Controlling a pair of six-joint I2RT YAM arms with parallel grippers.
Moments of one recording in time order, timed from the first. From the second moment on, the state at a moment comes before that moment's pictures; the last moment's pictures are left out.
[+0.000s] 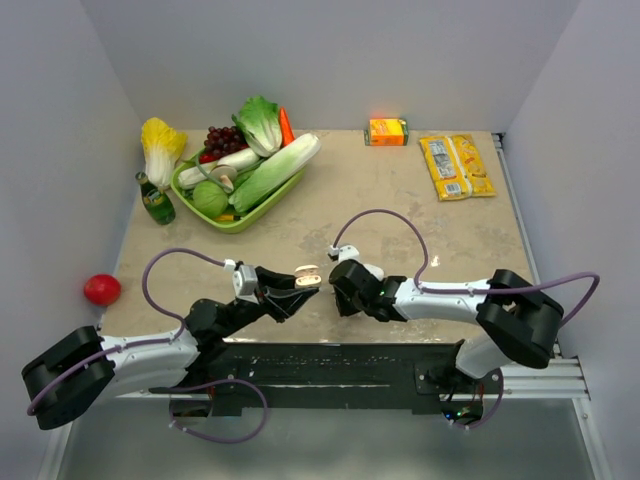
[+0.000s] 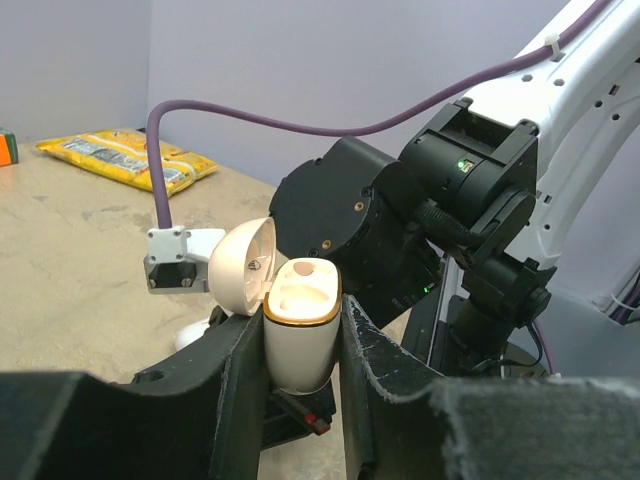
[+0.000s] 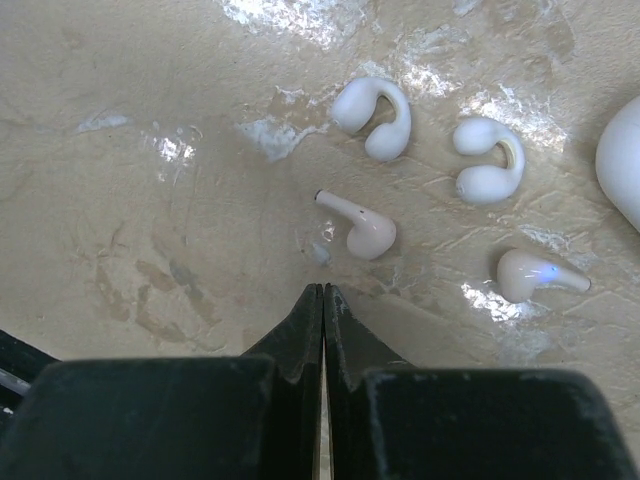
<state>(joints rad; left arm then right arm) -0.94 0.96 0.05 1.27 0.15 -0.33 1.02 1.48 0.68 -0.12 0.24 0.60</state>
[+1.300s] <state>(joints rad) -0.94 0.98 0.05 1.27 0.15 -0.33 0.91 1.42 0.65 -0.13 0.32 0.59</state>
